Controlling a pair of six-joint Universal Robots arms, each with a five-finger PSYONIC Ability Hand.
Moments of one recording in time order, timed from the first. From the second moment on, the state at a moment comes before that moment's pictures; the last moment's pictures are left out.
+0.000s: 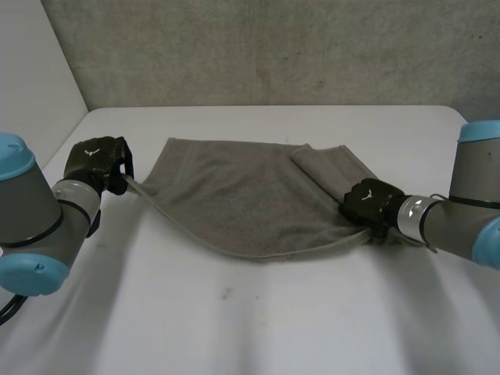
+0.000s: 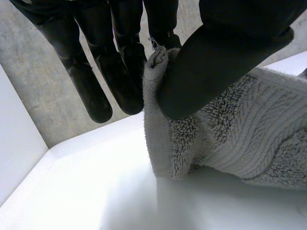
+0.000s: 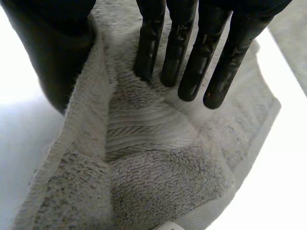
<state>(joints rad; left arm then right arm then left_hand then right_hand) 4.49 -1.97 -1.61 3.45 -1.55 3.21 1.77 -0.82 1.19 0.27 1.13 2.17 1.21 1.22 1.22 1.22 1.04 0.66 0.68 0.67 0.67 0.48</state>
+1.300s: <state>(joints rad) 4.49 -1.50 -1.82 3.16 -1.55 3.40 1.45 -1.56 1.59 0.41 1.20 2.19 1.21 1.22 1.22 1.22 1.04 1.33 1.33 1.34 1.34 1.17</state>
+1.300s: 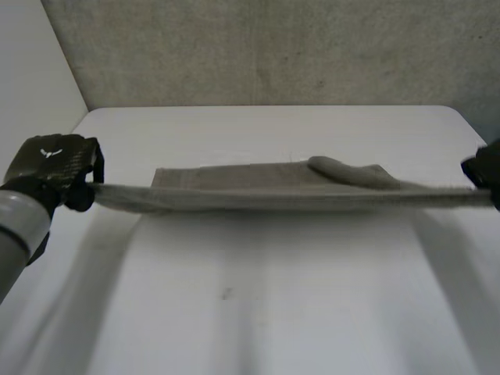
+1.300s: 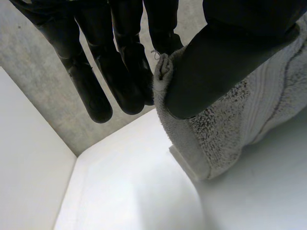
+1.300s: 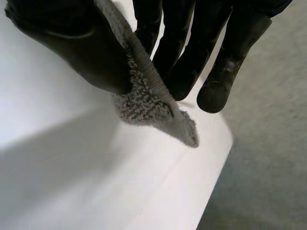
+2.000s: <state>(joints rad) 4.45 -2.00 -1.40 3.20 -1.53 3.49 1.60 -1.10 1.20 0.43 1.25 2.17 1.21 1.22 1.22 1.22 1.04 1.33 1.33 1.34 1.34 1.17</state>
